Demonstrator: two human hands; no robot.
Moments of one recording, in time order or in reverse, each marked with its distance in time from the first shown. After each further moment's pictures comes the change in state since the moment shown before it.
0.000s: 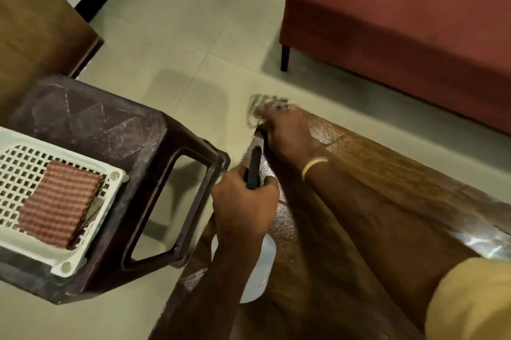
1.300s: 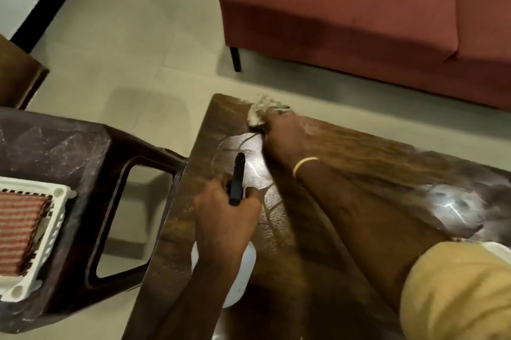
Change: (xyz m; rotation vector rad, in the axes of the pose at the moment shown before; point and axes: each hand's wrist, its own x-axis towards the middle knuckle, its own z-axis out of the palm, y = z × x) left_hand -0.070 0.004 0.027 0.145 -0.047 0.178; right_hand -0.063 0.083 -0.033 -0.119 0.102 0.238
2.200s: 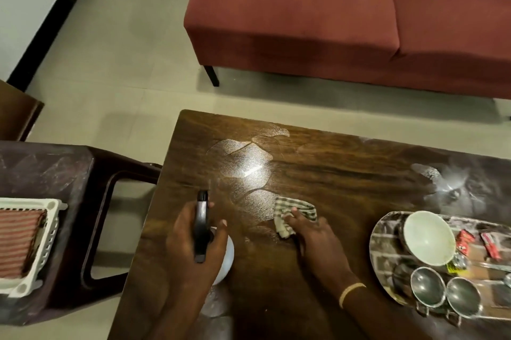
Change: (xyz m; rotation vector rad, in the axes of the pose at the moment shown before) left_hand -0.073 -0.036 0.005 -0.042 0.037 0.529; right_hand -0.260 0.106 -0.035 0.101 -0.232 0.112
